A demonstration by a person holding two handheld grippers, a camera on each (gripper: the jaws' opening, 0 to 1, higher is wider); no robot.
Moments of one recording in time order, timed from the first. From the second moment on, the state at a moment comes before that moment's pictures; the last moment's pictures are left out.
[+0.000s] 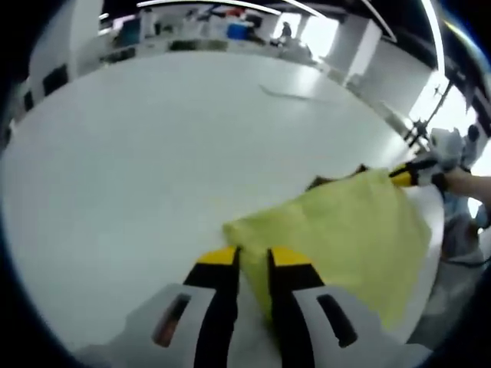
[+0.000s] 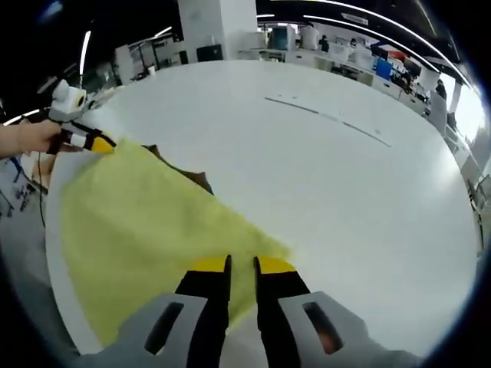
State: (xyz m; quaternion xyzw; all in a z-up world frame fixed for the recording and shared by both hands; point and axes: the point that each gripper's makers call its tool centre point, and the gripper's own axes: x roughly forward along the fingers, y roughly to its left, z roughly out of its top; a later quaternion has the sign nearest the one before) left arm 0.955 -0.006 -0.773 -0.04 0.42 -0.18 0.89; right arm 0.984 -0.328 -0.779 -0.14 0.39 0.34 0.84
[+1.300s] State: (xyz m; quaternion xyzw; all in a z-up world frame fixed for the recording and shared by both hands) left arm 0.946 -0.003 -0.758 -0.05 0.44 -0.19 0.88; right arm 0.973 -0.326 -0.766 -0.09 0.41 0.34 0.84
